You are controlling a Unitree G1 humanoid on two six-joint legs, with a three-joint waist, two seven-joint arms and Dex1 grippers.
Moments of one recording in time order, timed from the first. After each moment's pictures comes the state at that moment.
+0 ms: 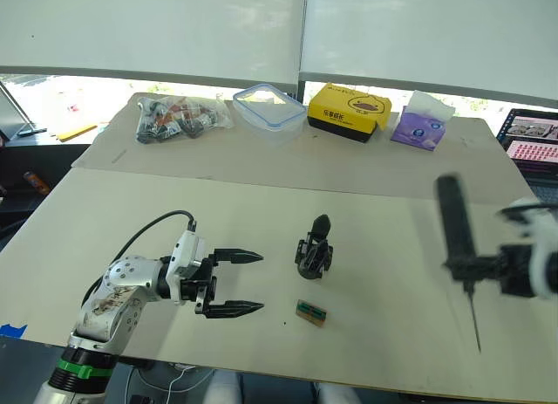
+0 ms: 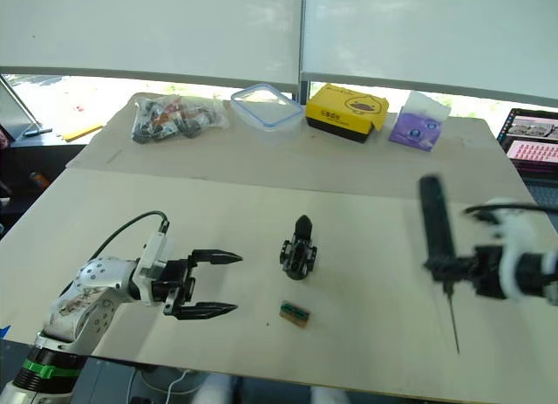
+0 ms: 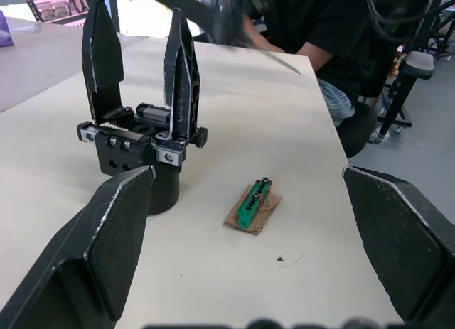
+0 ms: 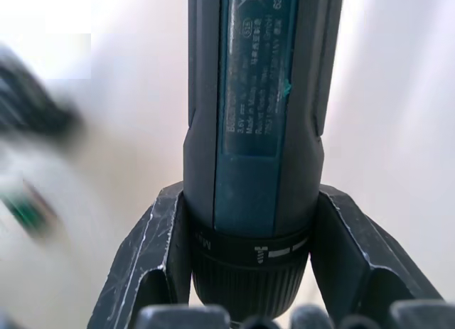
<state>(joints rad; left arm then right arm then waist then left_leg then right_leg) -0.19 0.65 -0.02 -0.17 -0.59 0.22 -1.35 -0.24 -1.01 -0.81 -0.32 0.96 1.61 0.60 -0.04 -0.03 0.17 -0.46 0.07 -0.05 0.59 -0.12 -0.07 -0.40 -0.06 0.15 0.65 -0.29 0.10</state>
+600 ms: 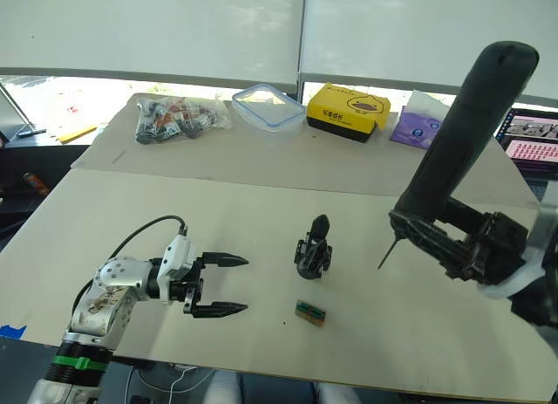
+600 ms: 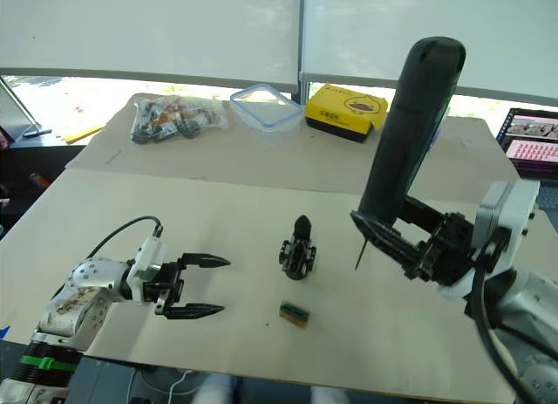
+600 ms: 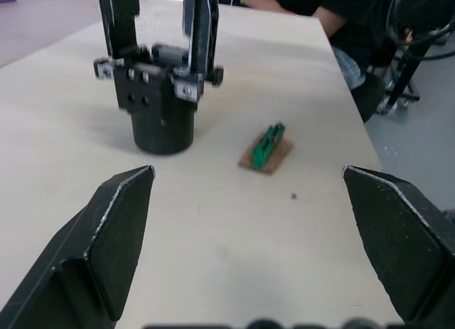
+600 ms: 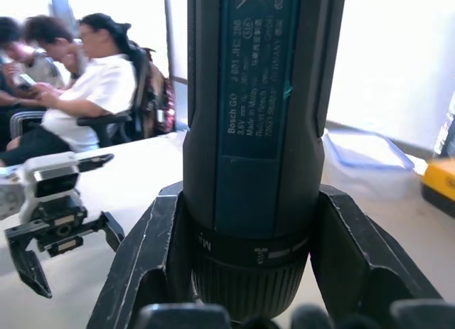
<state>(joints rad) -0.17 0.67 -0.02 0.03 -0.48 0.04 -1.47 0.03 -0.49 -0.60 -0.92 0.91 0.74 0.77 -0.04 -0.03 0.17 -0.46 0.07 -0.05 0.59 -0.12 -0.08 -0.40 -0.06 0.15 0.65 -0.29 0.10</state>
